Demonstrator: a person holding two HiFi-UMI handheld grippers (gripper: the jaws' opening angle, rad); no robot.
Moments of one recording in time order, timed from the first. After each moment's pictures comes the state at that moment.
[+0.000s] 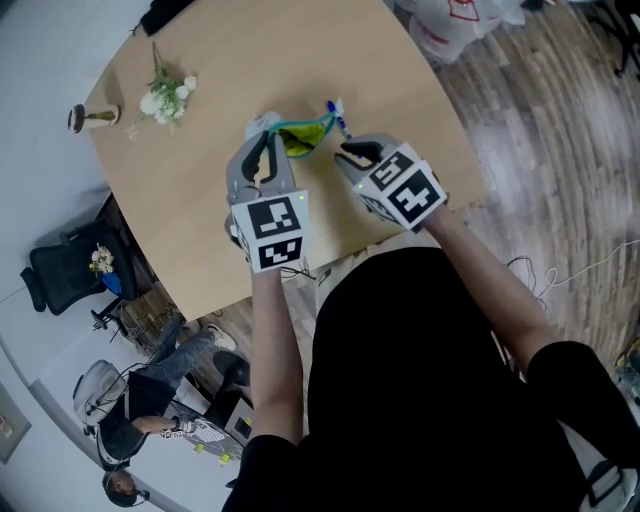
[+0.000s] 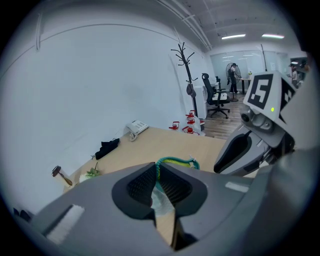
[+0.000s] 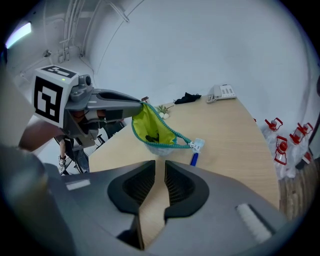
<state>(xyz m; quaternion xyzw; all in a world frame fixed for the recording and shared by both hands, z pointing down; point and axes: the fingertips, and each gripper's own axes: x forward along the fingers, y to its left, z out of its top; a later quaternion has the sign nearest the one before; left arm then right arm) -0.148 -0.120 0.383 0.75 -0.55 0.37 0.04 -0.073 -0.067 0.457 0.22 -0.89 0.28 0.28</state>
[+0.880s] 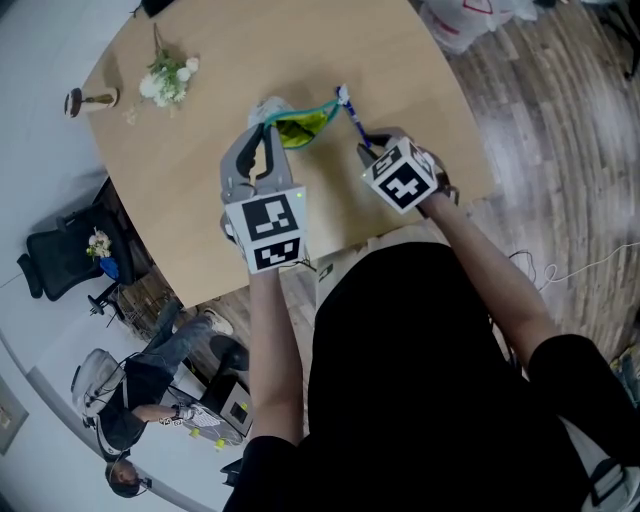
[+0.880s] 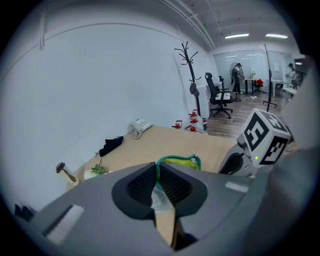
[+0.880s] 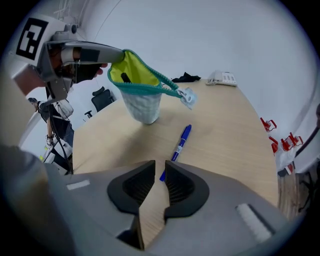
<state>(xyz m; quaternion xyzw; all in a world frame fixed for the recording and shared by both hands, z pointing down) -0.164 -0.114 0.380 0.74 -0.57 0.37 0.04 -0.059 -0.060 0.543 0.23 -0.85 0.25 0.40</state>
